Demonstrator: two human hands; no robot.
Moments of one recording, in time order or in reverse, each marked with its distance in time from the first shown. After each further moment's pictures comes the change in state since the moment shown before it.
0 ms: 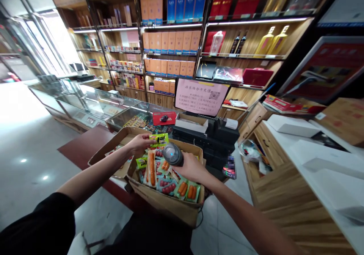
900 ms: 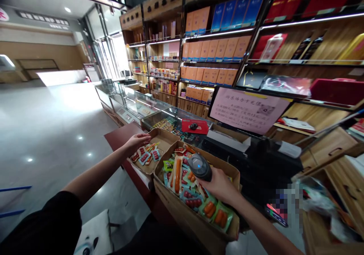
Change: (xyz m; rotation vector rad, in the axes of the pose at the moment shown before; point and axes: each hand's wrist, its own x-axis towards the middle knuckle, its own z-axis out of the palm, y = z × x) left_hand -0.072 0.018 -0.136 -0.136 0.451 0.177; right_hand 0.017 0.016 0.019 0.035 -0.081 -0.071
